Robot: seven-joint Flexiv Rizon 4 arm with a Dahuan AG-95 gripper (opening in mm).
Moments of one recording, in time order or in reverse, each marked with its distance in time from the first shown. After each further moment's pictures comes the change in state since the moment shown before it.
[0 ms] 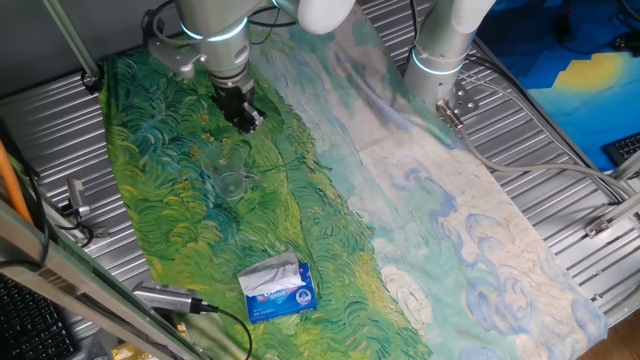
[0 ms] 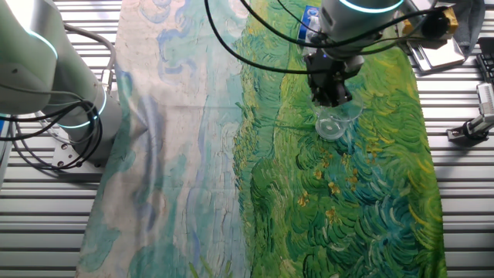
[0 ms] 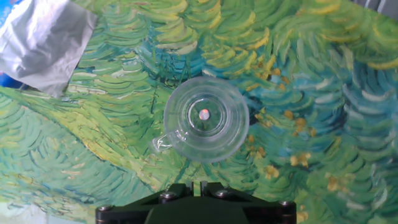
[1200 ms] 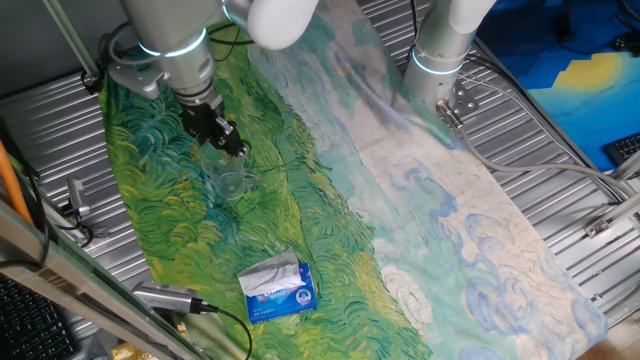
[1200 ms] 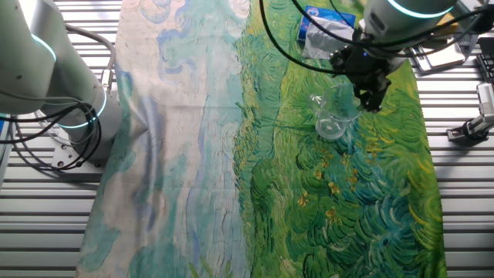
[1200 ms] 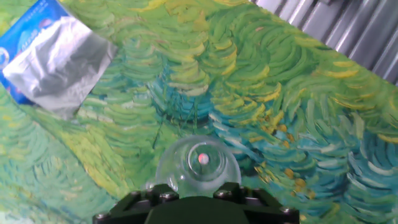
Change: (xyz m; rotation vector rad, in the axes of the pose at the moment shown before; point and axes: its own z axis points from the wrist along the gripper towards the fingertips) arm -0.065 -0.007 0.015 -0.054 -0.028 -0.104
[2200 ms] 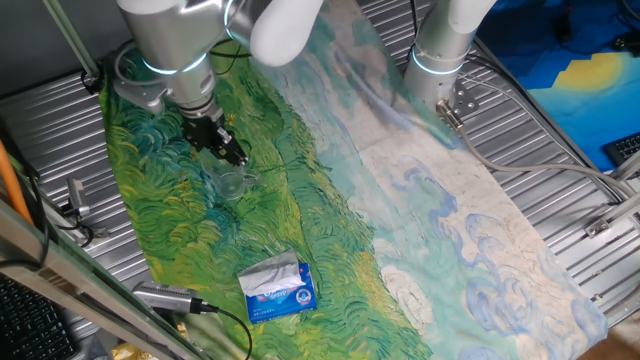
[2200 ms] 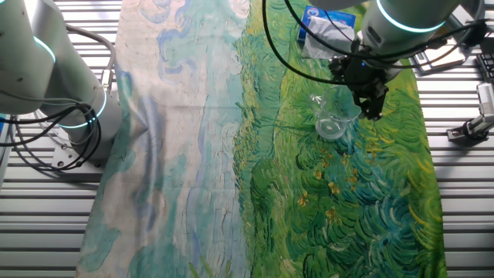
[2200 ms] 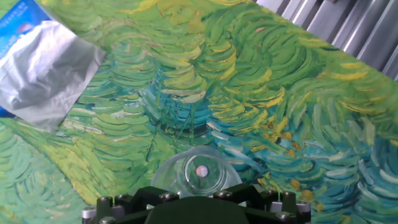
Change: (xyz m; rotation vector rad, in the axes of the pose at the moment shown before) arm -0.005 -0.005 0.027 0.005 -0.002 0.007
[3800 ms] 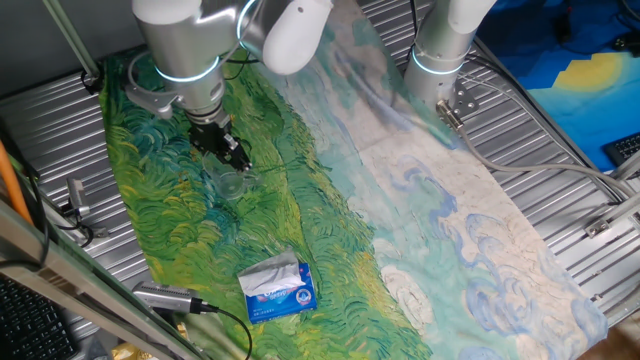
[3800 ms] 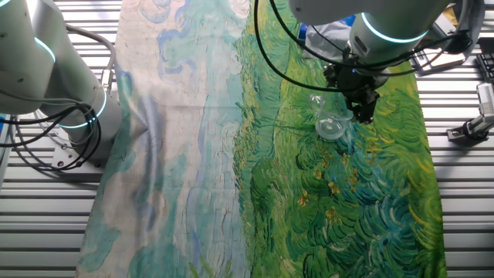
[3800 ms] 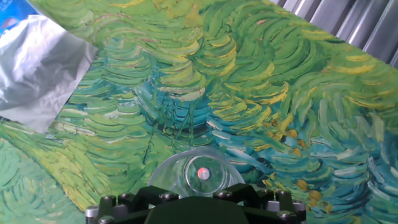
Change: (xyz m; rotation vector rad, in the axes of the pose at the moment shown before) arm 0.006 0.004 0.019 0.021 -0.010 0.025
